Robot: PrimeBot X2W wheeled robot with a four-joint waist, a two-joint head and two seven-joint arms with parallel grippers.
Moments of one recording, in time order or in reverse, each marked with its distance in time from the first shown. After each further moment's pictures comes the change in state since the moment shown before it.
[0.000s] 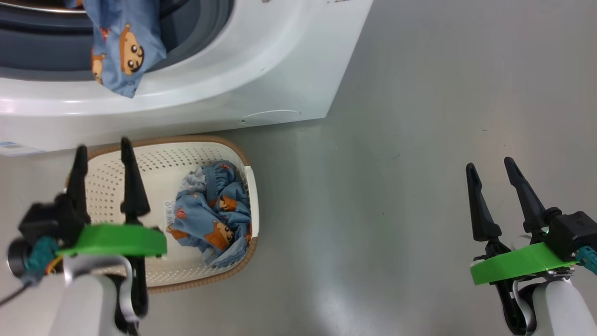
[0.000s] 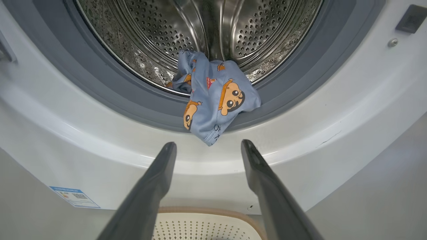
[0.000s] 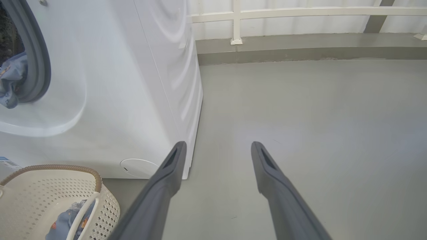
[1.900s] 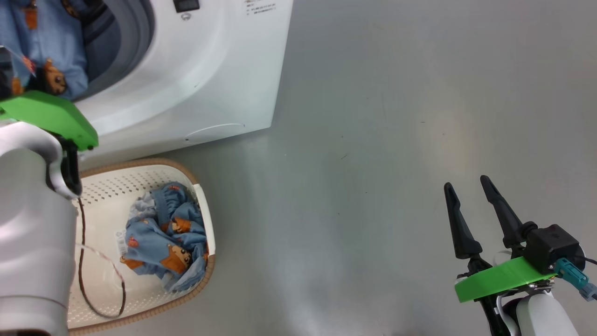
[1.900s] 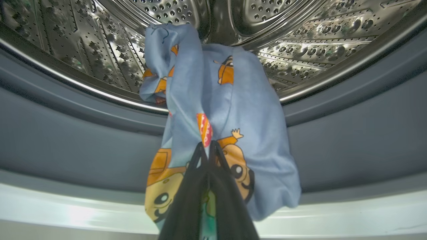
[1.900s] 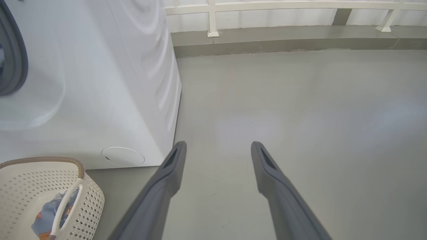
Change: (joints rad) left arm -0.728 0.109 0.023 0.960 -0.056 -0.085 0.053; right arm 0.039 0.008 0.062 0.021 0.010 0.000 0.000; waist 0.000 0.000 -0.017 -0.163
